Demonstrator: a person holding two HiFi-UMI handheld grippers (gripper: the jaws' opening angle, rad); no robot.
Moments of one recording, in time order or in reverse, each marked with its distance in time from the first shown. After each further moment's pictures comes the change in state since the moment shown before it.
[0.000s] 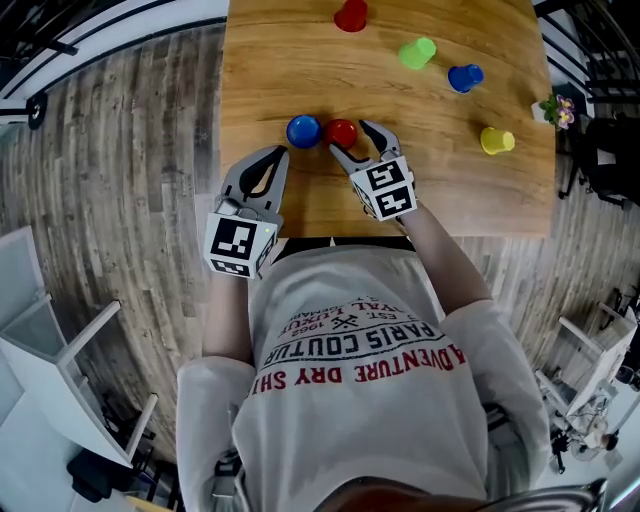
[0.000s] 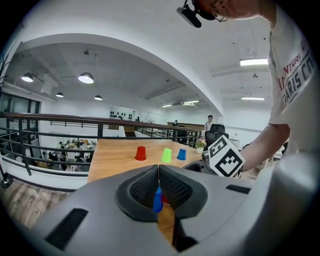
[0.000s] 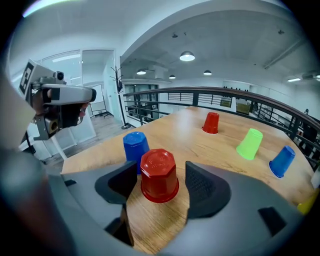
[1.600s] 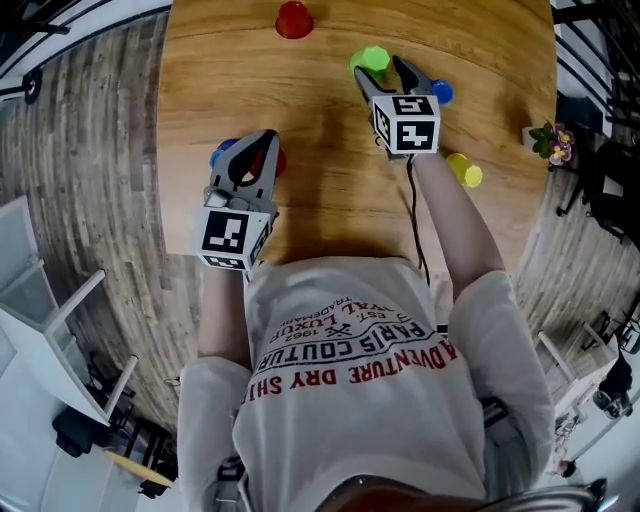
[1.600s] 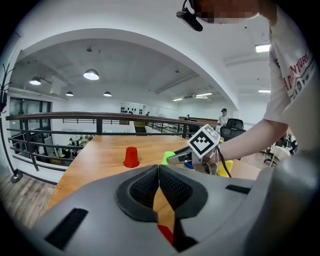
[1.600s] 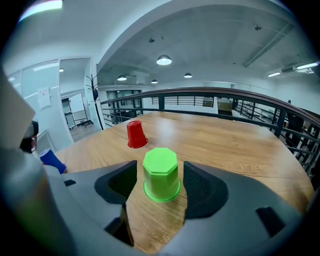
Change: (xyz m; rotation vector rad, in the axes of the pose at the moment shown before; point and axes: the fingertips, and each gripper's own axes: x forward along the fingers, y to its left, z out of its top) left arm 0.153 -0.045 0.031 -0.036 0.070 0.147; right arm 0.029 -0.269 0.035 0.132 -0.051 -0.127
